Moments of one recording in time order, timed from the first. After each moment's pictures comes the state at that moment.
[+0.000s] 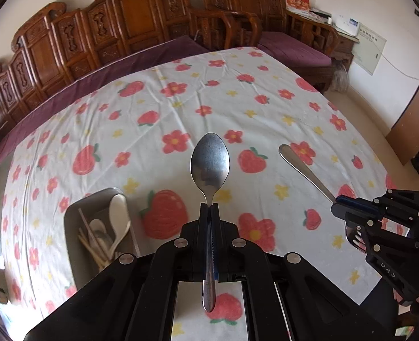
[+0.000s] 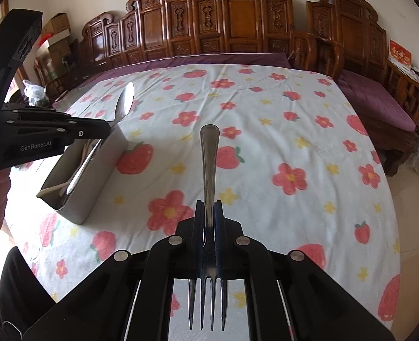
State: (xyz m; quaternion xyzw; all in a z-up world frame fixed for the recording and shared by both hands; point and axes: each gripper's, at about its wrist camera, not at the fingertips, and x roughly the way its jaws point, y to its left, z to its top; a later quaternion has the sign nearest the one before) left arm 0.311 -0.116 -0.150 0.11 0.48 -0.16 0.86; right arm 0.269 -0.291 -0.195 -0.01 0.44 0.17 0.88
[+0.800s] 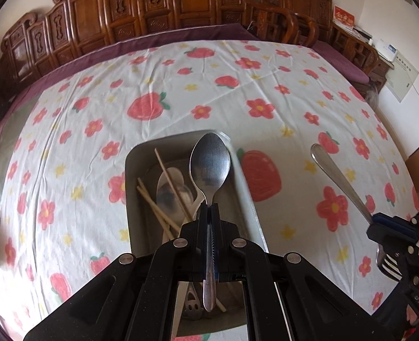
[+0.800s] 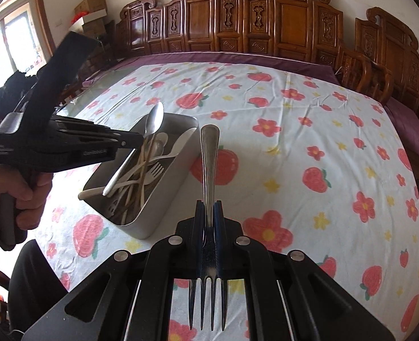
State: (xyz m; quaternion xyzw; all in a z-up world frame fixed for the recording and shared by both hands) left arm 0.317 0.014 -0.195 0.04 0.51 -0.09 0.86; right arm 0.260 -0.169 -0.185 -0.05 0.44 0.24 0.87
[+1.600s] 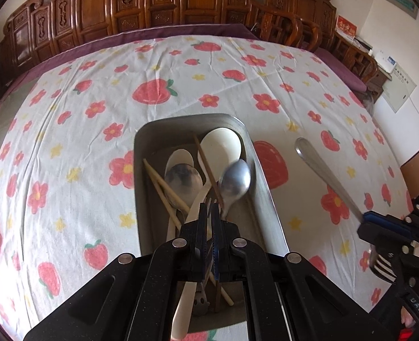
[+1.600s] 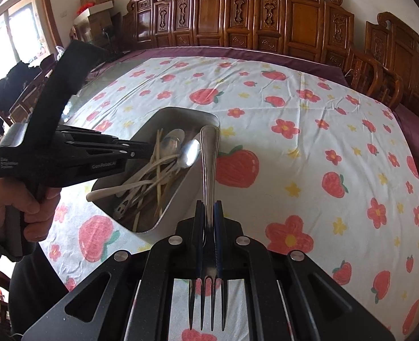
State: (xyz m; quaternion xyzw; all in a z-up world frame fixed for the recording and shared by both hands) left arm 0.303 0.039 -0.203 0.01 0.50 -0.10 0.86; right arm 0.263 -0.134 -0.187 -0.06 0.44 0.25 0.86
